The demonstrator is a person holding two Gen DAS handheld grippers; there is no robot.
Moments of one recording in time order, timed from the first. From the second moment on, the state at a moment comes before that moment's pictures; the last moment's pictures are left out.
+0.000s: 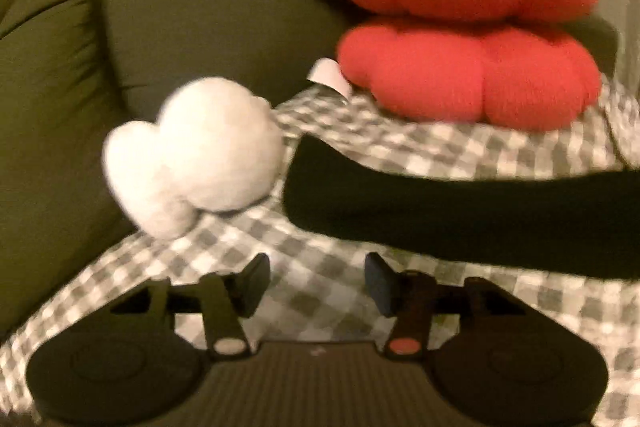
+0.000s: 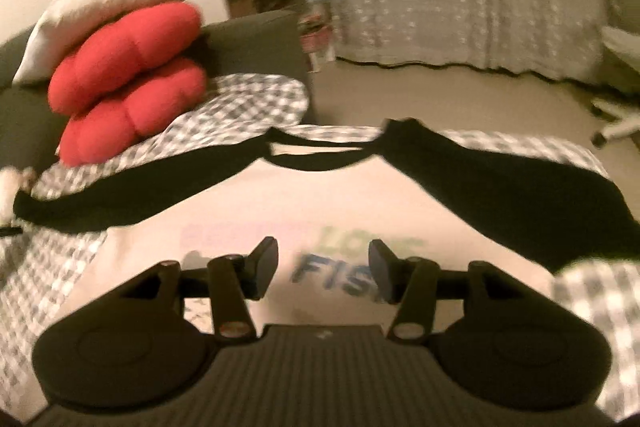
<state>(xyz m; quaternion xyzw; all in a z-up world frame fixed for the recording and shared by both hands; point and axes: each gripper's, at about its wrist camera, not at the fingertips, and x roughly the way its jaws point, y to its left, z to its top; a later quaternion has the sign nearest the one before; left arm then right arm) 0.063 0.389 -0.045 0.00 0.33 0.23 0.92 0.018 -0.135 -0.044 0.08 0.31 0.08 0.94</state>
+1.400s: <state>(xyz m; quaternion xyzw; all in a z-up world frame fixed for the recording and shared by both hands) 0.059 0.067 -0.035 -0.09 0.34 0.04 0.94 -0.037 -0.285 -0.060 0.26 0.32 -0.03 0.91</state>
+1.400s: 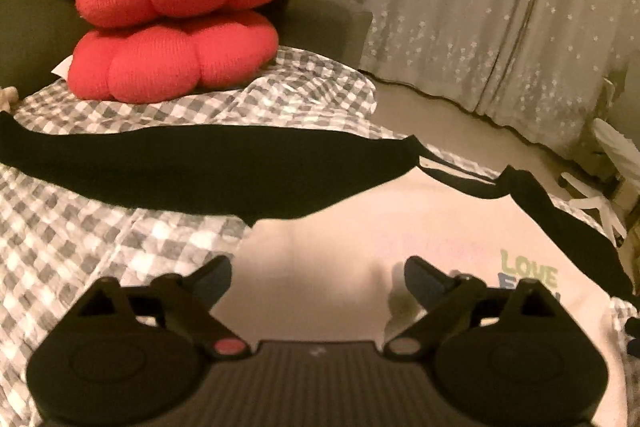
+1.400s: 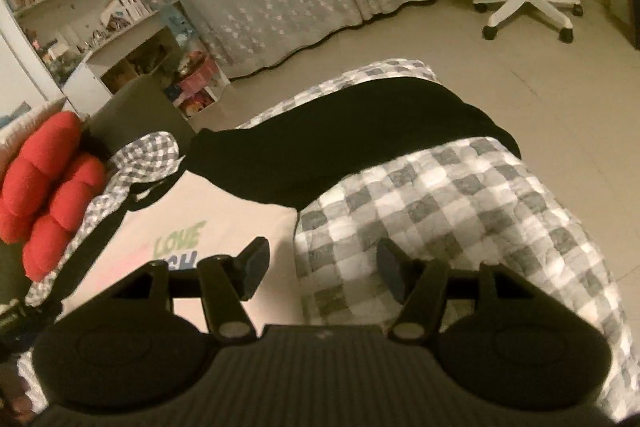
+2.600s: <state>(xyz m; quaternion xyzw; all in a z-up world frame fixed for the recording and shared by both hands) 0.063 0.035 -0.048 -0.07 0.34 -0.01 0.94 -0.033 -0.402 -0.095 0.61 0.17 -0.18 0.75</state>
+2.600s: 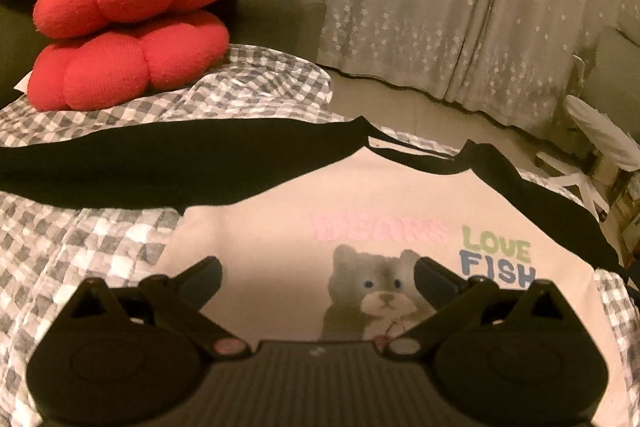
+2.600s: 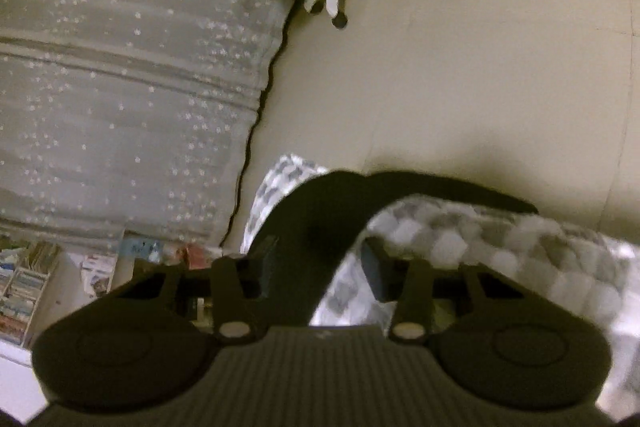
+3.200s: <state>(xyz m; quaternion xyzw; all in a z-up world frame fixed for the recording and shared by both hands) 0.073 0.040 -0.058 -0.06 0.35 0.00 0.93 -0.022 -0.406 -0.127 0.60 0.13 -0.26 0.74</state>
